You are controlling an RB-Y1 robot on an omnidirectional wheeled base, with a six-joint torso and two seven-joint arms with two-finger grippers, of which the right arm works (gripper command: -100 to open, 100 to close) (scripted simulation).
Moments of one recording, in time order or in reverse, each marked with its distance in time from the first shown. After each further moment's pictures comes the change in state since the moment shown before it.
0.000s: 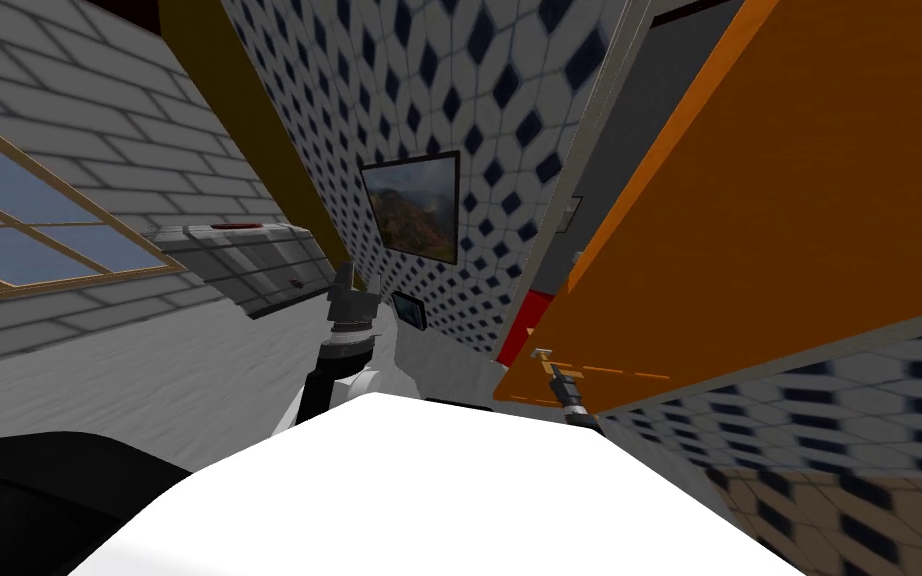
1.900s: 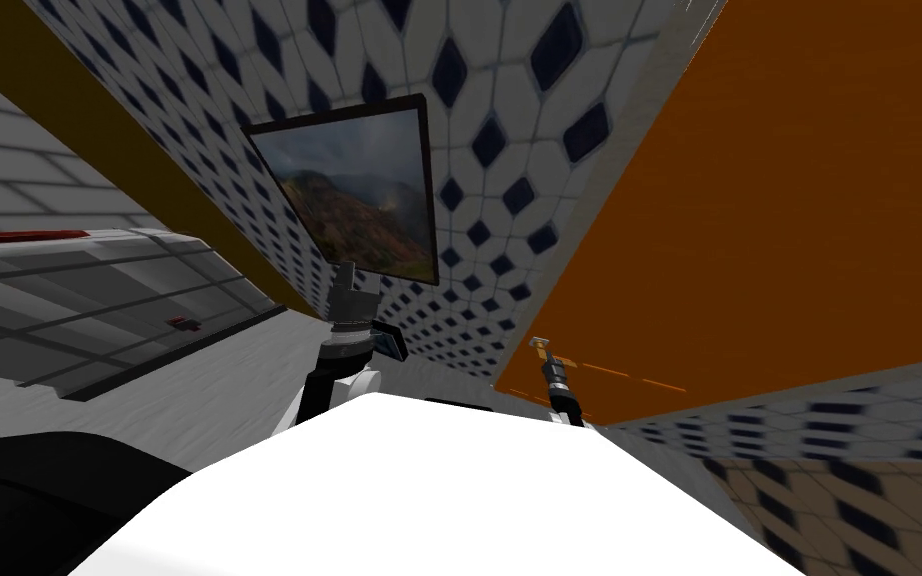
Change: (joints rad) arm -0.138 0.107 -0.107 0.025 -0.095 0.169 0.174
